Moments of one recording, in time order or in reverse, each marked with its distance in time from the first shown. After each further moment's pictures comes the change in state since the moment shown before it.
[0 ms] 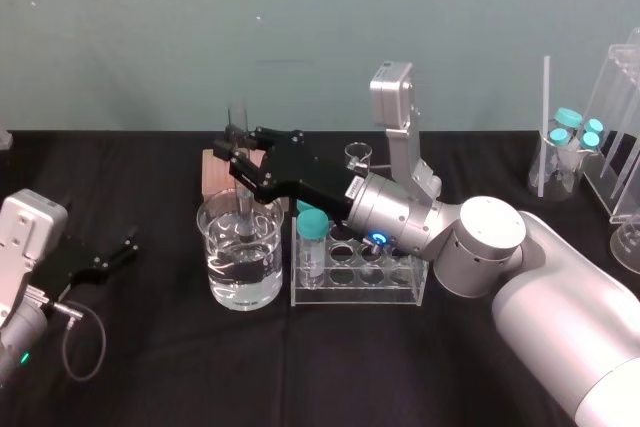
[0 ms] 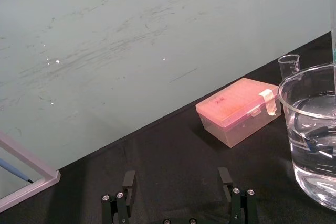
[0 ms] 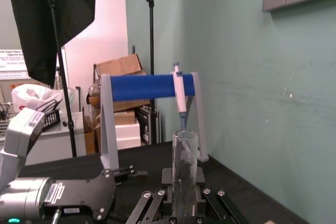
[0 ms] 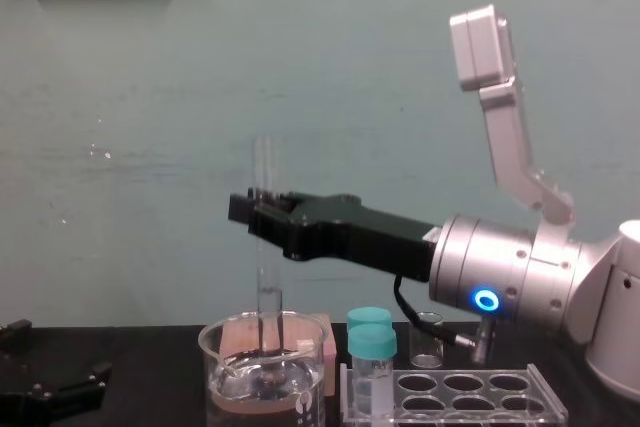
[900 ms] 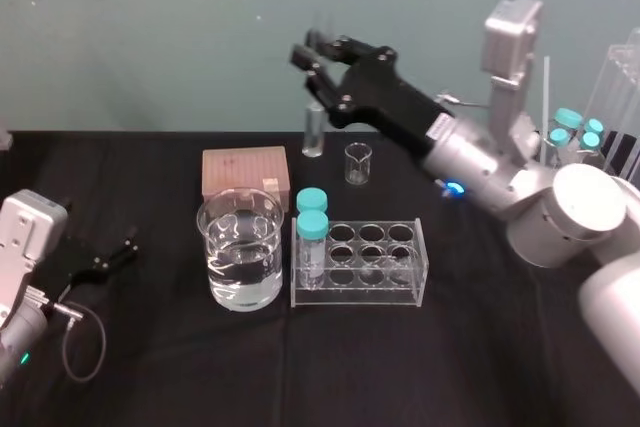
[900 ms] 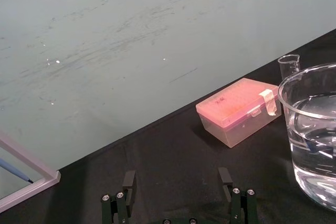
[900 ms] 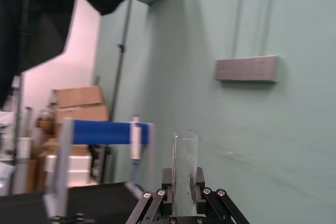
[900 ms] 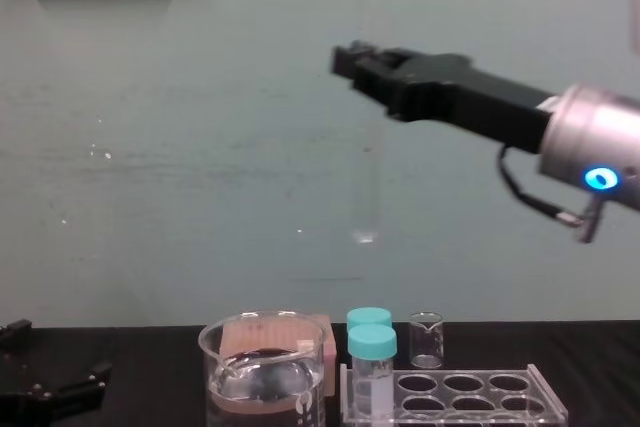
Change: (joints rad) left arm 0.000 0.000 0.000 0.000 0.000 0.000 0.000; right arm -0.087 0.148 0.099 -0.328 -0.019 -0.033 -0.143
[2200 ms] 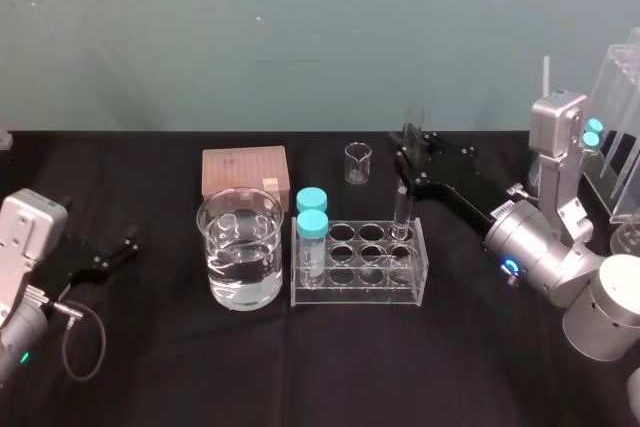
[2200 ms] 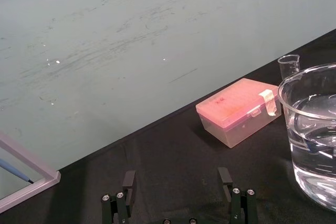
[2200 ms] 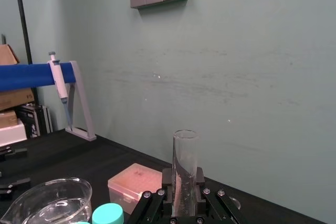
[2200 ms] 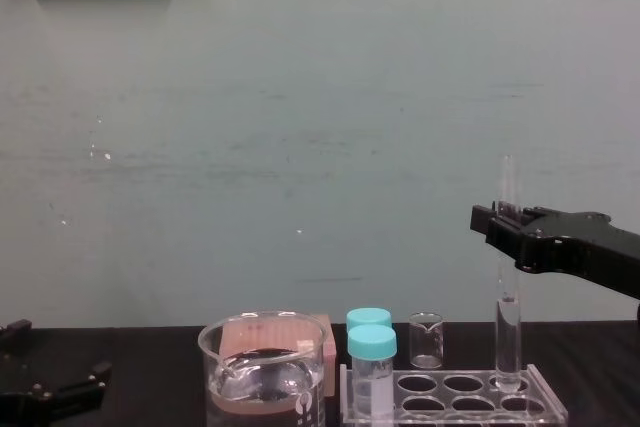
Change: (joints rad) left arm 0.000 0.000 0.000 0.000 0.000 0.000 0.000; right arm -0.231 0.047 0.152 -0.053 -0.072 0.131 -0.197
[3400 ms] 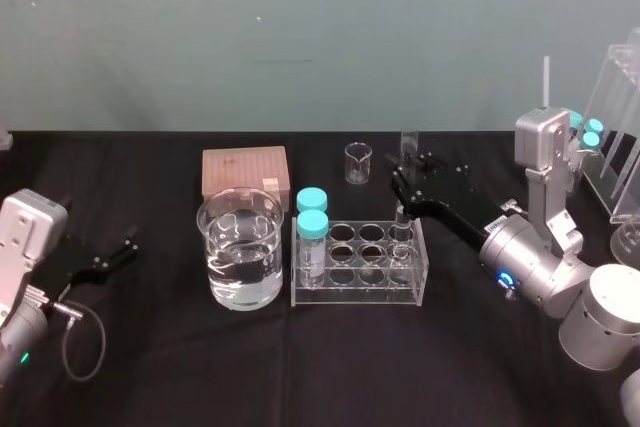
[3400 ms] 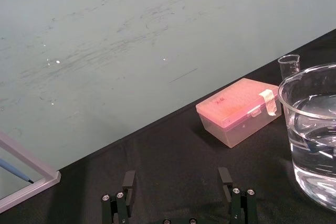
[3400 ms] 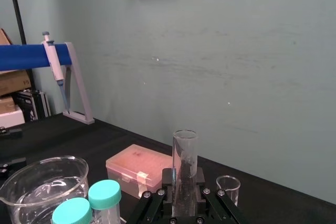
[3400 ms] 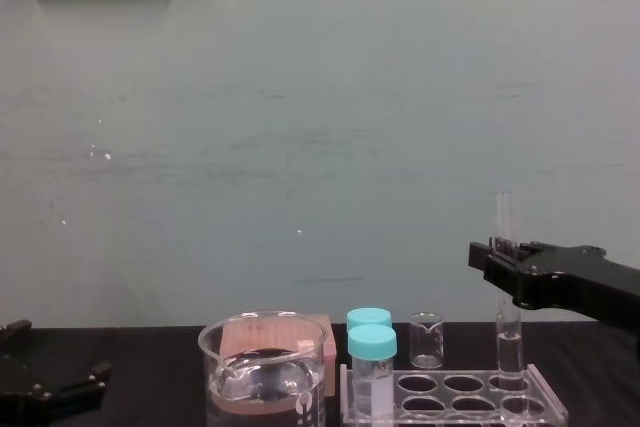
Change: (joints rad) left arm 0.000 0.000 0.000 0.000 0.000 0.000 0.000; right arm -0.002 -0.016 0.002 0.044 -0.036 0.021 0.004
